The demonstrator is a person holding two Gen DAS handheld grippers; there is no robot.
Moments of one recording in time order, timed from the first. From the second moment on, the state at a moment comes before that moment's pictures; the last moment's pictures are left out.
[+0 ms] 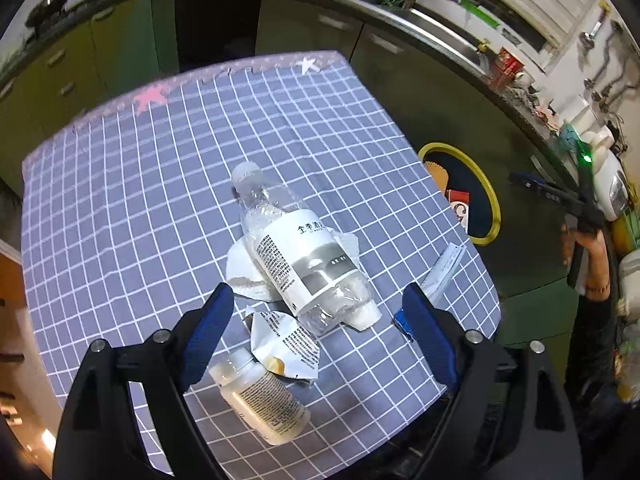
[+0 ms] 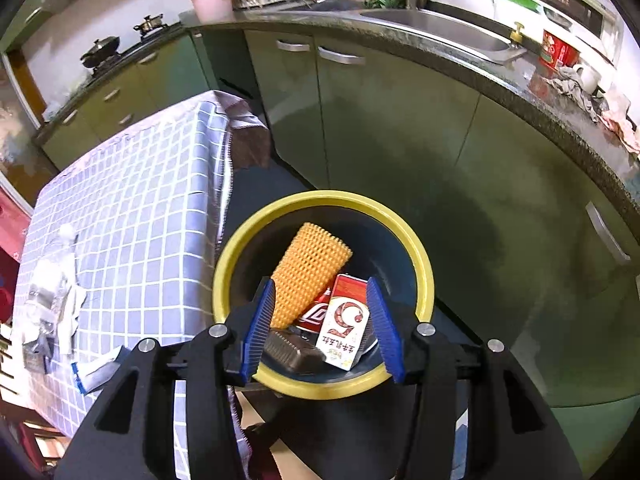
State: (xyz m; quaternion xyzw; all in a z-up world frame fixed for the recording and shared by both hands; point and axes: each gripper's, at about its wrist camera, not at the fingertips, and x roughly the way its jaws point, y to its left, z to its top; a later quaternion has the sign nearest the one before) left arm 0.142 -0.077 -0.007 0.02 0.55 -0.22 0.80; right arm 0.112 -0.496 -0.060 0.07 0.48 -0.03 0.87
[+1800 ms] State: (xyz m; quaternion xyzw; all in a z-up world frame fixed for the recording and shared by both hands) left arm 0.233 -0.144 -0.090 0.05 0.71 -0.12 0.69; right arm 0.101 -0.523 -0.111 0.13 0.50 -0.01 0.86
